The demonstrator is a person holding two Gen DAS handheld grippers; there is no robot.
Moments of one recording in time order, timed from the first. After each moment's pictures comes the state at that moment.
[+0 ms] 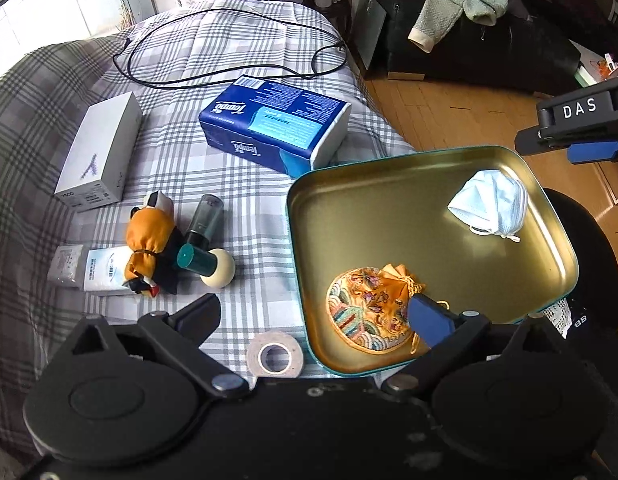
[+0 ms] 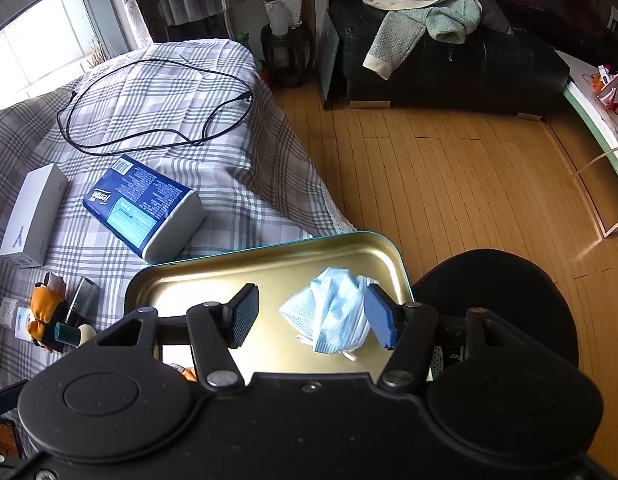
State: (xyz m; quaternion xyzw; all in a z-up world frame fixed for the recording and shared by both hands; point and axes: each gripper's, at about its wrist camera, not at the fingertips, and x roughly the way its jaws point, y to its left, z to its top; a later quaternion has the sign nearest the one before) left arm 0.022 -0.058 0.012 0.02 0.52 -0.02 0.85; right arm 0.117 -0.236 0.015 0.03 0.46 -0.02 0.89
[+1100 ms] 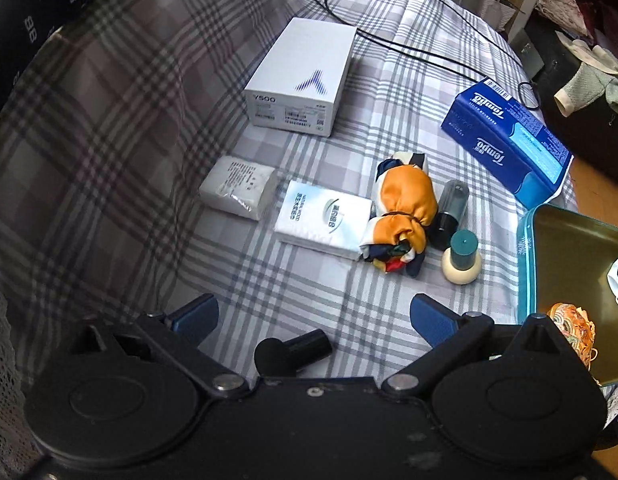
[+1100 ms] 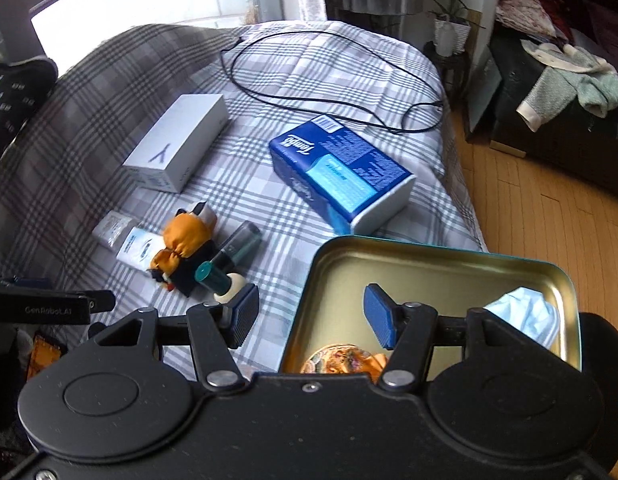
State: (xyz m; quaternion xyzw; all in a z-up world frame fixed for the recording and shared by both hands) left arm 0.003 0.156 -0.028 -0.11 0.53 0.13 0.83; right arm 0.077 -0.081 -0.009 -0.08 0.44 0.17 0.88
